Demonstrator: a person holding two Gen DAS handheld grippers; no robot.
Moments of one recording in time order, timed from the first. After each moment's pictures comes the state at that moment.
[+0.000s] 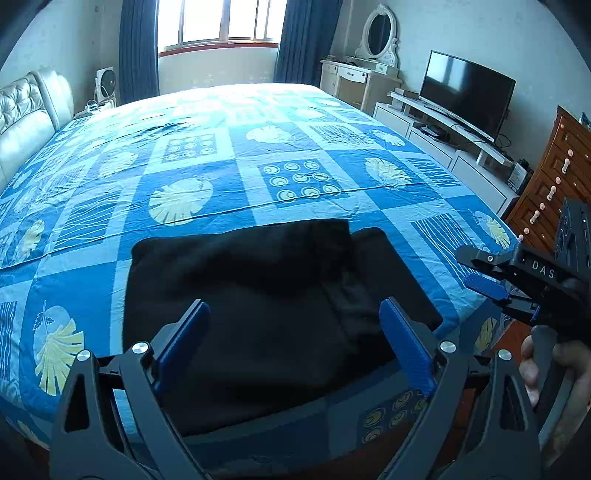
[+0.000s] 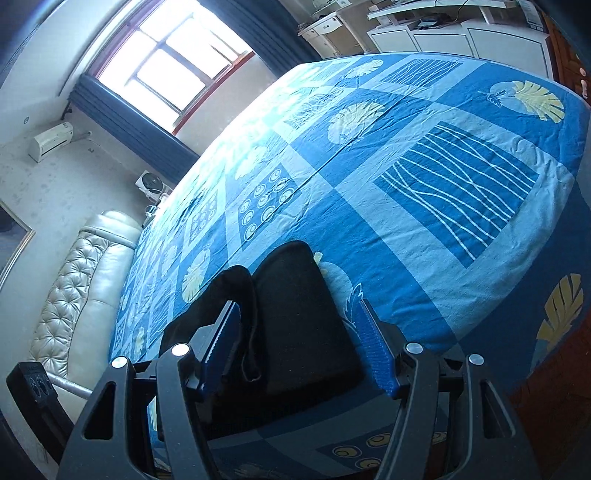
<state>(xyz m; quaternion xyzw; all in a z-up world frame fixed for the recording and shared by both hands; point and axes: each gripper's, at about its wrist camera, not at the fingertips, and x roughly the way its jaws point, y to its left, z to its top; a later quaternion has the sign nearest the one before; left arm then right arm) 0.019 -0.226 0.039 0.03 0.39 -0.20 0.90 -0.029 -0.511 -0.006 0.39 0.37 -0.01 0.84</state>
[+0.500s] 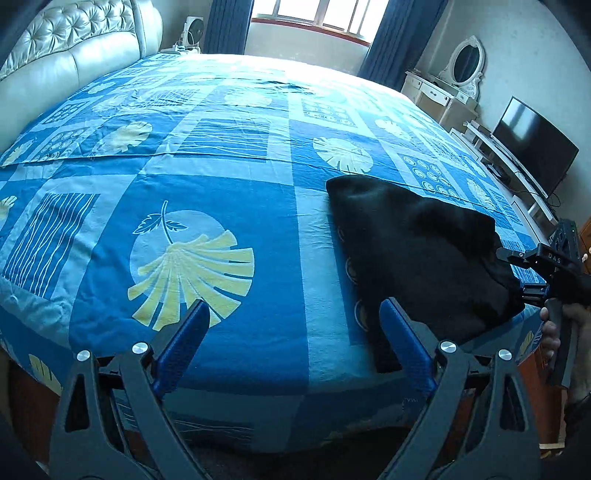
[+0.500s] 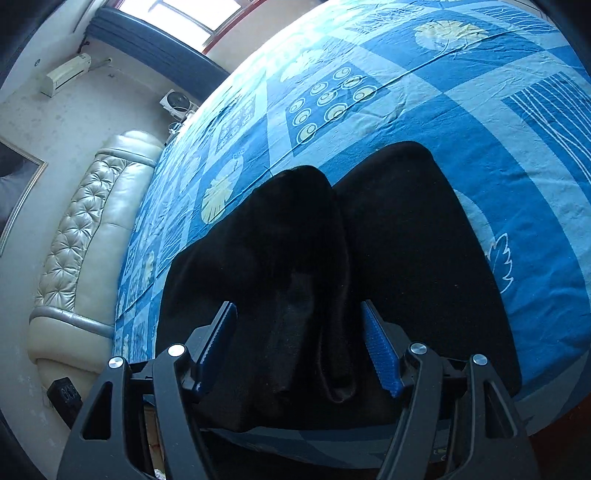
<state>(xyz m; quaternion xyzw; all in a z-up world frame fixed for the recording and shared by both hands) 0.024 -0.021 -0.006 -0.07 0.44 -0.10 0.89 0.056 -0.429 -0.058 0.35 0.50 0.10 0.79</state>
